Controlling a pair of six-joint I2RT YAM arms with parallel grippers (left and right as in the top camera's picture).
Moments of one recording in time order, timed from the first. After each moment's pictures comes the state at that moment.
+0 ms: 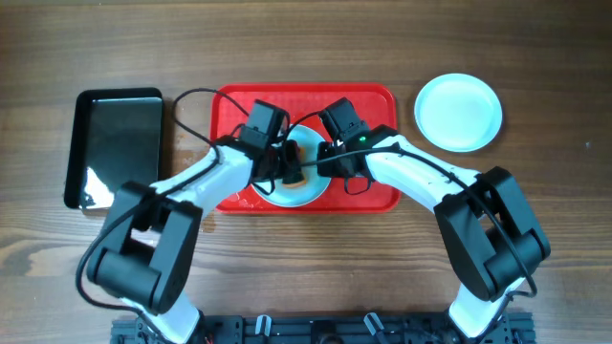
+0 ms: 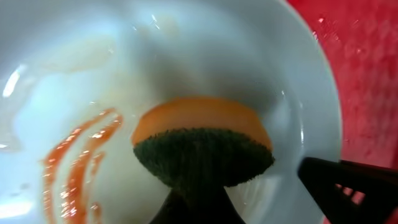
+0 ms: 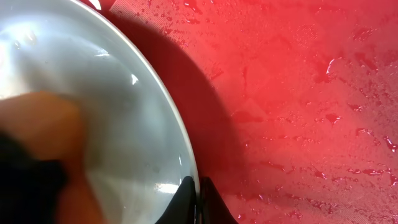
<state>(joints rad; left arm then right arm) -0.43 1.82 0.98 -0.32 0.24 -0.59 0.57 1.90 1.14 -0.47 -0.06 0.58</state>
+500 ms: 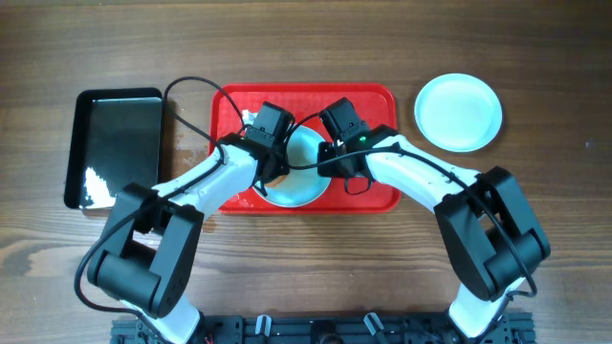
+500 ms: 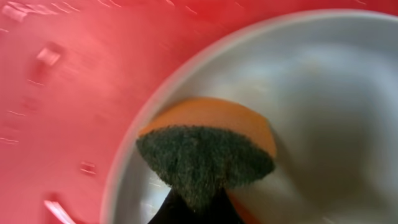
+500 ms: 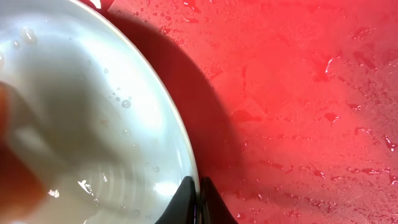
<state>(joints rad) -0.46 1.81 1.01 -0.45 -0.19 -0.54 0.57 1.90 1.14 -0.47 -0.06 0.58</state>
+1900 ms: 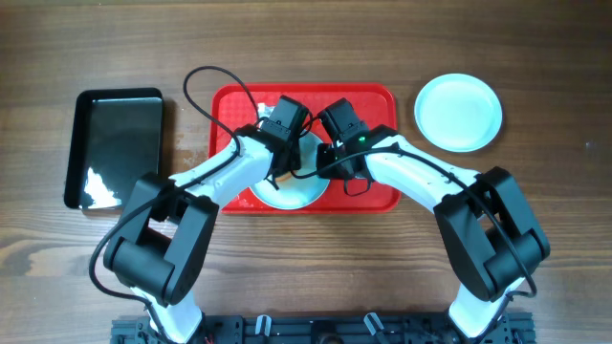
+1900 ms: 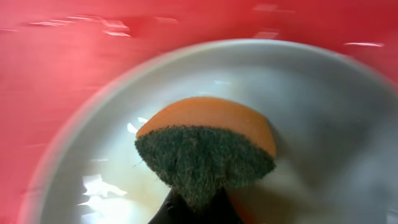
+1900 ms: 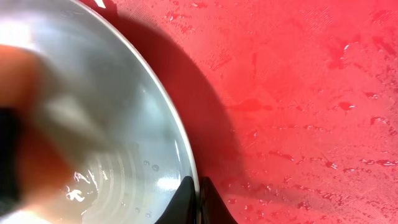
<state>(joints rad) -0.51 1.88 1.12 -0.51 -0.21 -0.54 0.57 1.90 1.14 -0.49 -0.08 0.58</state>
